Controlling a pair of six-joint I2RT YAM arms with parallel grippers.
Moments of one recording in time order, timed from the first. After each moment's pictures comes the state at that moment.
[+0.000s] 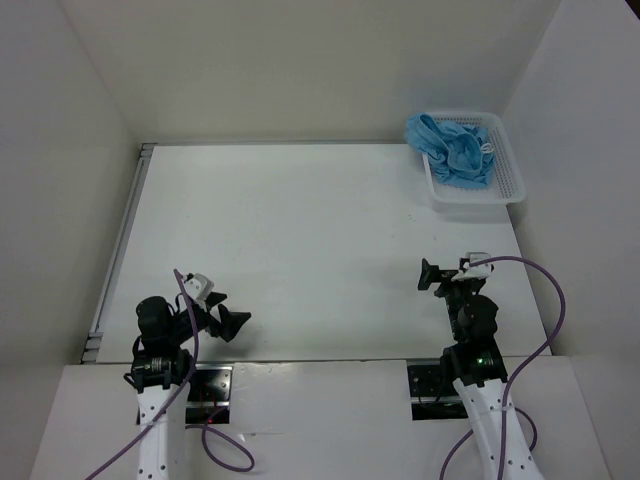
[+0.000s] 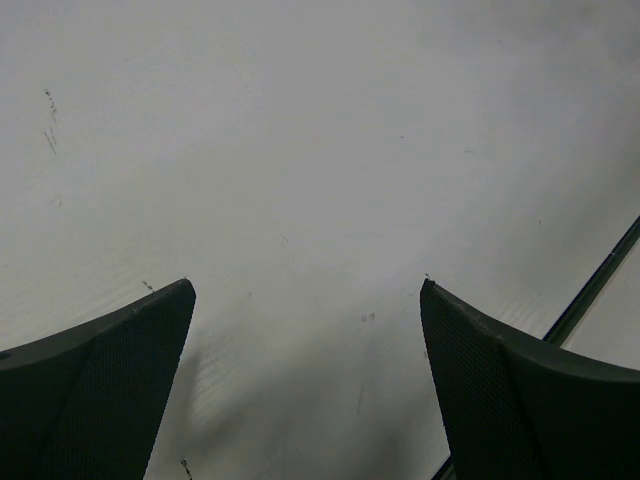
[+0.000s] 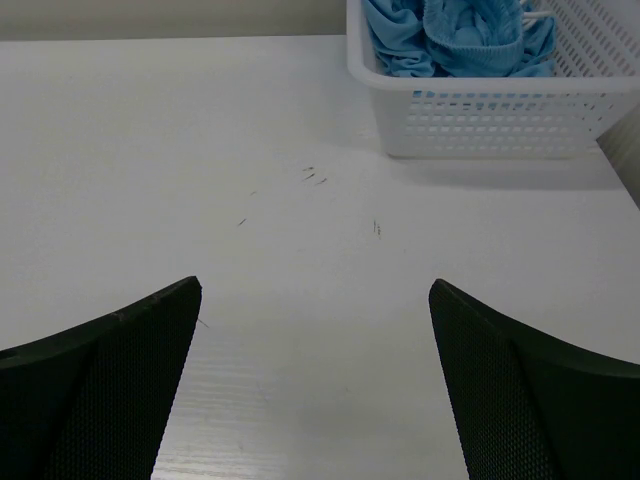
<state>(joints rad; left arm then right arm) 0.20 0.02 0.08 -0.48 0.88 0.07 0.15 0.01 0.06 -0.06 0.14 0.04</state>
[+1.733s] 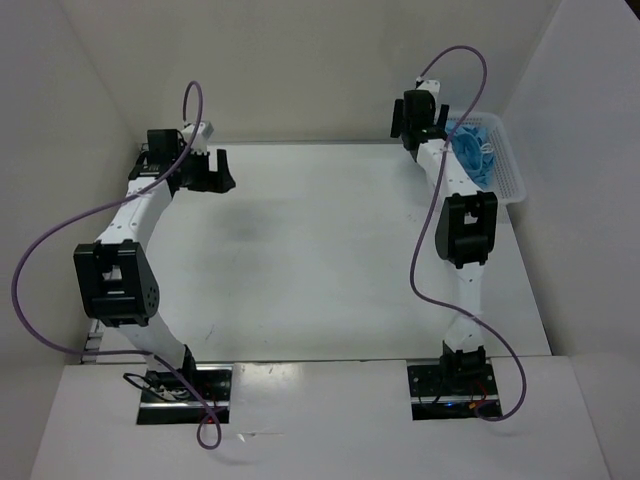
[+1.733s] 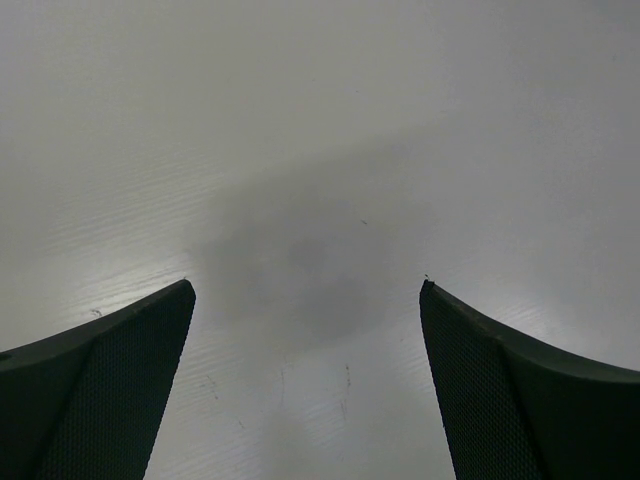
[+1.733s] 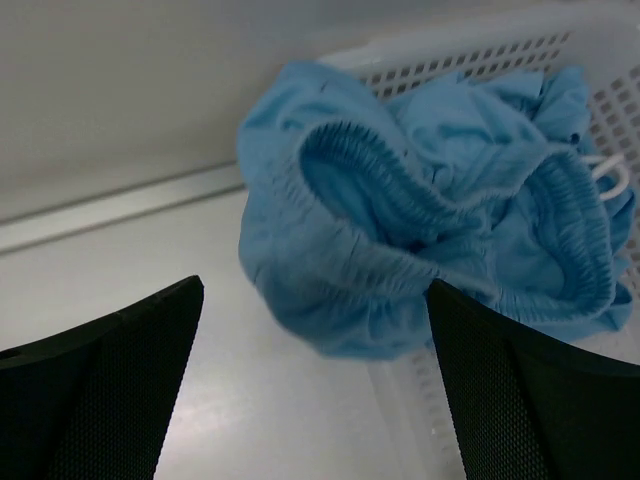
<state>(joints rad) 0.08 1.70 1.43 -0.44 0.41 0.07 0.15 2.26 2.07 -0.30 0.42 0.12</state>
